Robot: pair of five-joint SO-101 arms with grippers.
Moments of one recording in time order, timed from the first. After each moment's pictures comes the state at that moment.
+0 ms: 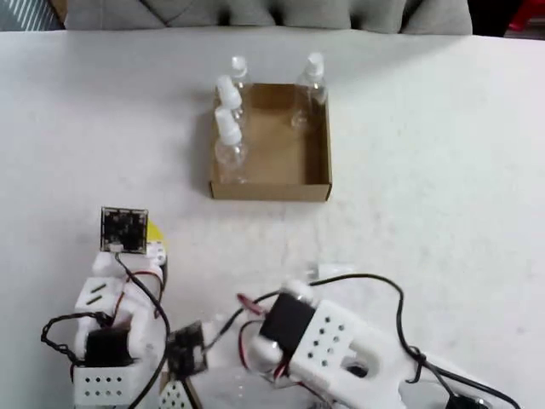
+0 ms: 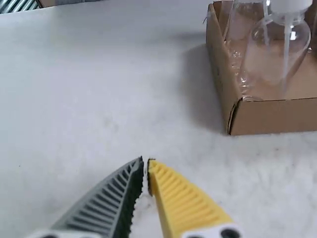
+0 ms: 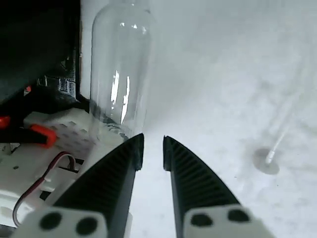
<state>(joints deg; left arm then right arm) -7.3 -103.3 97.1 47.0 -3.7 -64.4 -41.6 44.3 96.8 43.0</state>
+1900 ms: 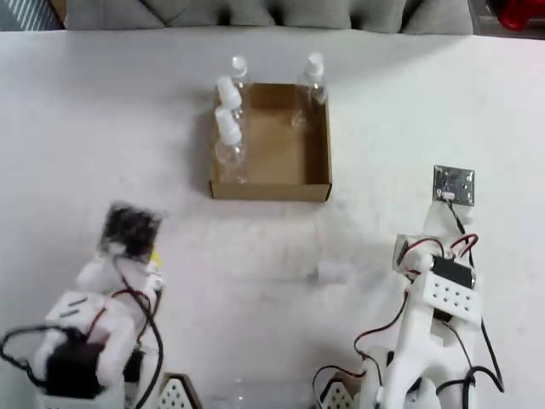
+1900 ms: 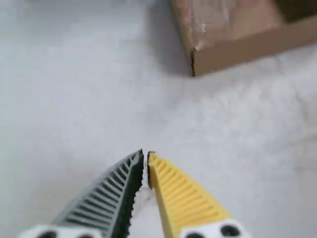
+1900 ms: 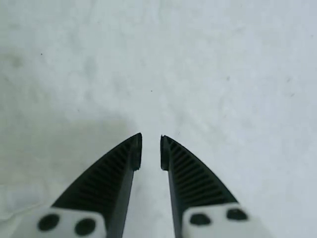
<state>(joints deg) -1.7 -92.7 65.1 80.8 -11.6 20.0 -41.5 66.3 42.0 13.4</state>
